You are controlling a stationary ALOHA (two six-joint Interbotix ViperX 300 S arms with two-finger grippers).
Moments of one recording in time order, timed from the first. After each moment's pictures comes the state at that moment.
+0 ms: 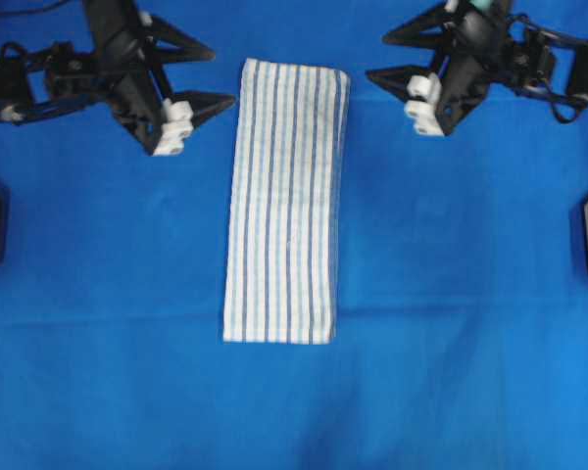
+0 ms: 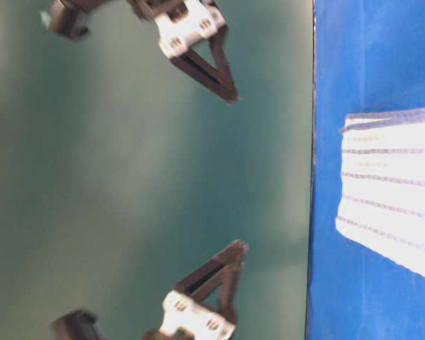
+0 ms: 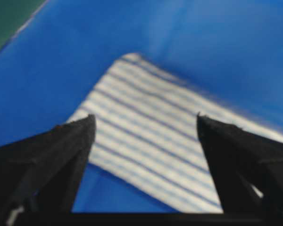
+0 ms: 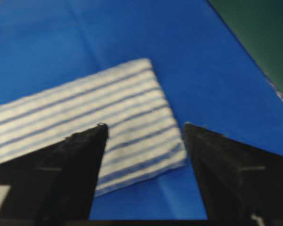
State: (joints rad) left arm 0.39 -0.20 0.87 -0.03 -0.20 -0.05; right arm -0.48 -0.21 0.83 -0.31 -0.15 0.35
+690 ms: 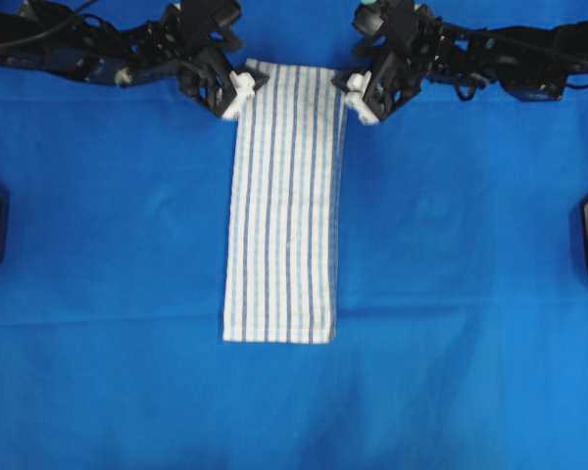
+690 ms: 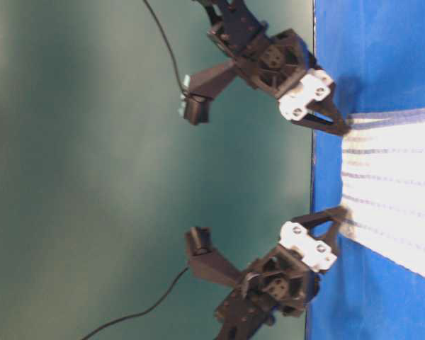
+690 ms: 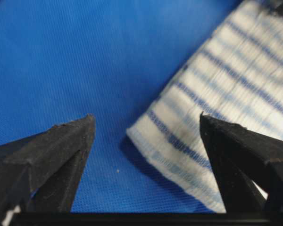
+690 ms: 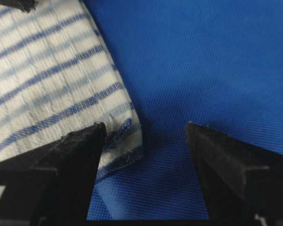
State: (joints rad) left arm 0.53 0.31 0.62 -0.03 -0.21 -0.05; right arm -0.56 0.26 0.63 -0.30 -0.15 0.35
